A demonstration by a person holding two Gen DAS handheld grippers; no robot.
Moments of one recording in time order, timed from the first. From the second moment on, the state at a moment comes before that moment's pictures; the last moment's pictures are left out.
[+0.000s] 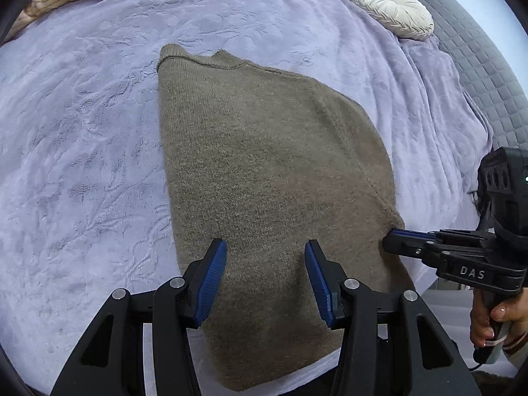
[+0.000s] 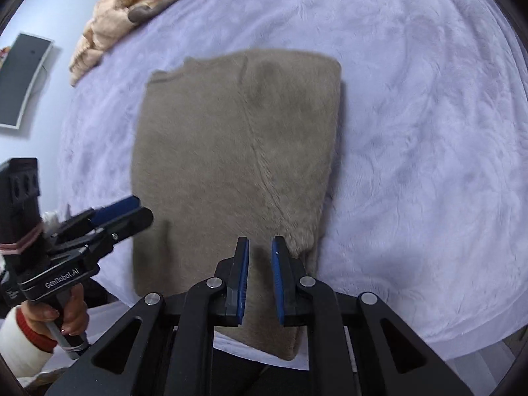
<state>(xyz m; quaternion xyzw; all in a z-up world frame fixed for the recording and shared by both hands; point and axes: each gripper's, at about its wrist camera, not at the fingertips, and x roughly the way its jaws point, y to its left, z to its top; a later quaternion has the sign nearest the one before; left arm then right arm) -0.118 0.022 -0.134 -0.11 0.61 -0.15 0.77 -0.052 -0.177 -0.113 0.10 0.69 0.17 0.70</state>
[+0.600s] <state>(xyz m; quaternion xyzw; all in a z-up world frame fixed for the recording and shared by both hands) -0.147 0.033 -0.124 -0.10 0.64 -0.13 0.75 -0.089 -0.193 -0.117 0.14 0.71 0.10 0.68</state>
